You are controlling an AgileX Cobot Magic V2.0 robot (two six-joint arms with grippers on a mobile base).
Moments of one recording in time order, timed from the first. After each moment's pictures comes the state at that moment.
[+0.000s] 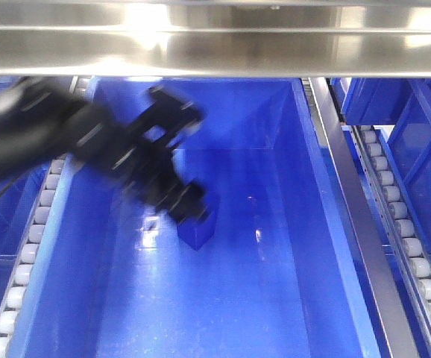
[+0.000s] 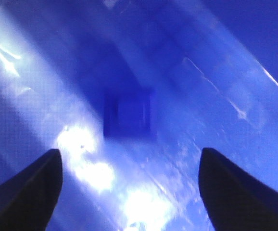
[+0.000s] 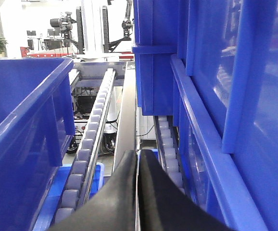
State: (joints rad) left arm -0.64 1.56 -1.24 0.01 0.73 0.11; right arm -0.02 -0.02 0.03 -0.02 0.05 0.06
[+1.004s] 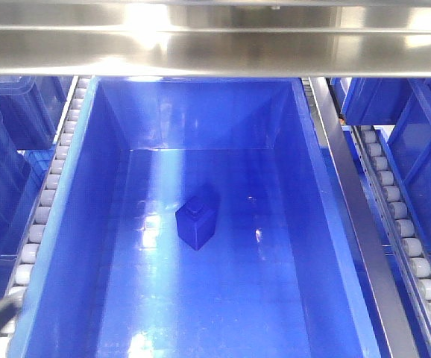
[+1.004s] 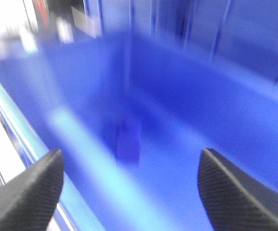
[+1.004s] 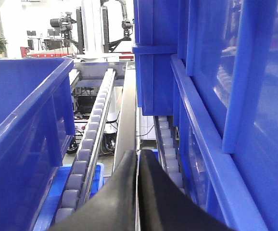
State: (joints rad) left arm -0.64 0.29 -0.41 -0.03 0.38 0.11; right arm -0.02 -0.02 0.03 -0.02 0.05 0.06
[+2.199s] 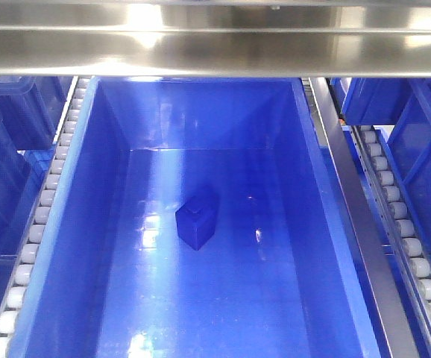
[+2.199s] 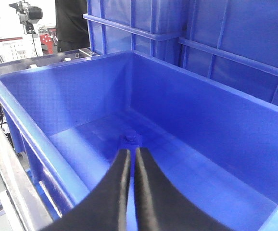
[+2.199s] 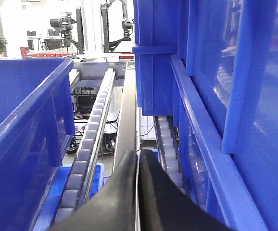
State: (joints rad) left arm -0.64 0.10 -0.30 -0.03 0.36 0.11; right arm -0.02 -0.02 0.03 -0.02 0.05 0.06
